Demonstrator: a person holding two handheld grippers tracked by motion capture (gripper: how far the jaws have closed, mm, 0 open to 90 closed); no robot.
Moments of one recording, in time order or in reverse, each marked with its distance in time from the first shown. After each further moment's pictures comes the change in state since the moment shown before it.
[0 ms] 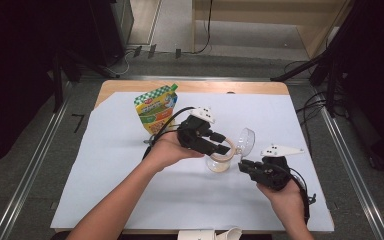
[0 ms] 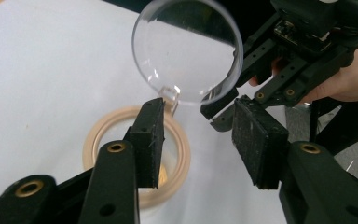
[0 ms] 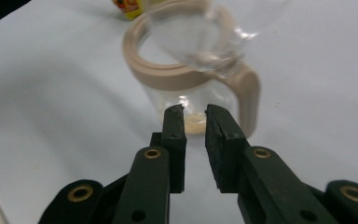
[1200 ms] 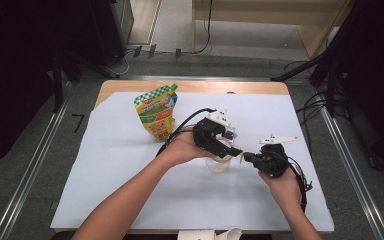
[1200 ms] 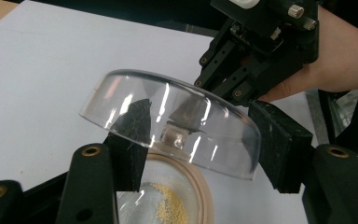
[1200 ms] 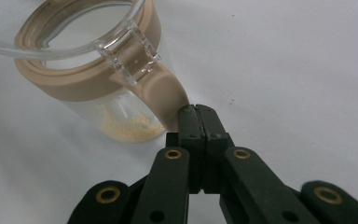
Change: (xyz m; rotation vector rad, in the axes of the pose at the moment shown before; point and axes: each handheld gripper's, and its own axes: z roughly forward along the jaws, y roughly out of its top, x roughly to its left) left arm 0.002 0.019 0.045 0.024 0.007 0.147; right arm -0.040 0.008 0.025 0.062 -0.090 0.043
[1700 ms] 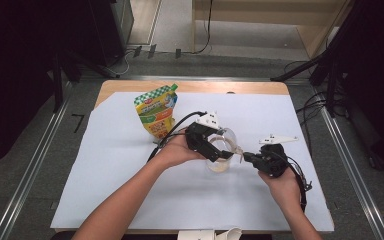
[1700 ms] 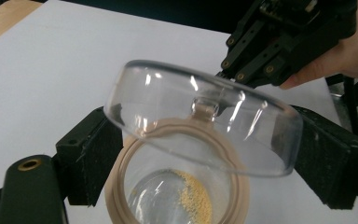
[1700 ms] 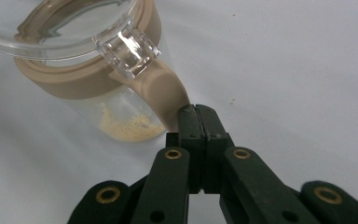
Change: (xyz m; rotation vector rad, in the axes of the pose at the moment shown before) left arm 0.013 -0.027 -0.002 -0.056 0.038 -0.010; right arm 0.001 0.000 0.000 0.004 -0.001 0.001
